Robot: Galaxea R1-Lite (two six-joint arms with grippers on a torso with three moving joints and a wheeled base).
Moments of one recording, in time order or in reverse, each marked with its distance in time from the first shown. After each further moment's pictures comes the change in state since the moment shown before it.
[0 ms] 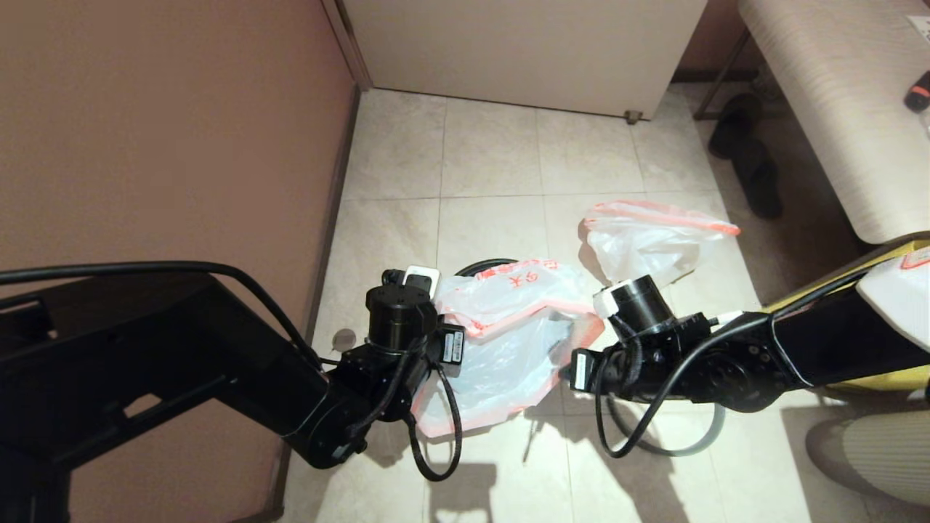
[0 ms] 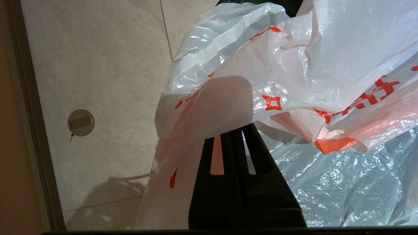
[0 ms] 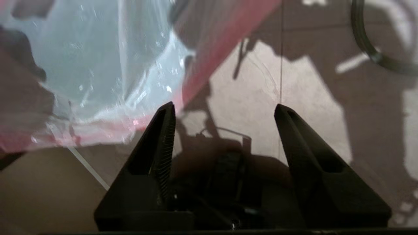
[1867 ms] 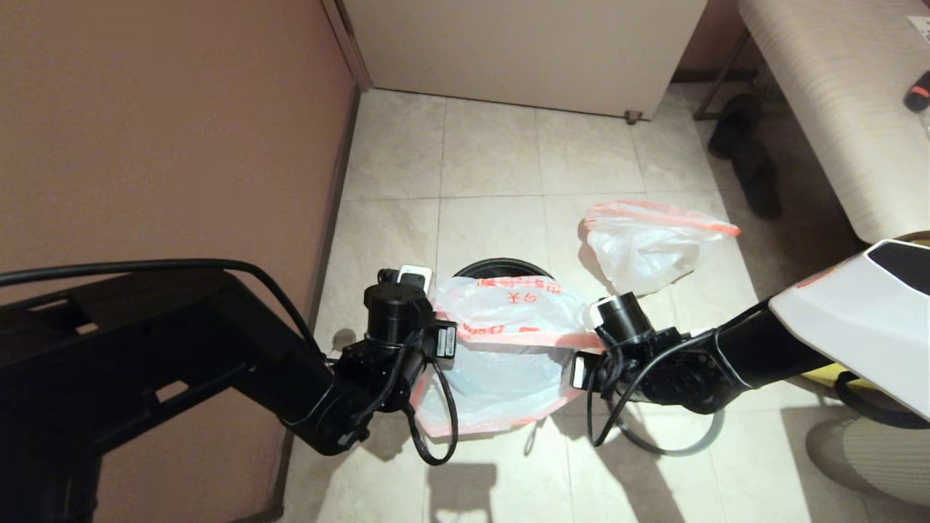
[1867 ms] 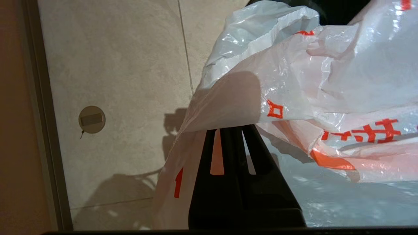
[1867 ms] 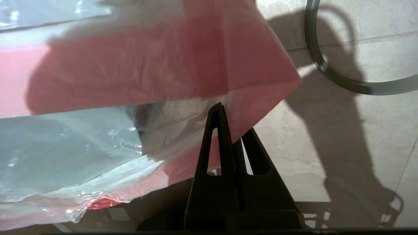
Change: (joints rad) left arm 0.048 0.048 -0.042 -0.003 0.008 0.000; right arm -0.039 0.149 -0.039 -0.087 -0.144 -0.018
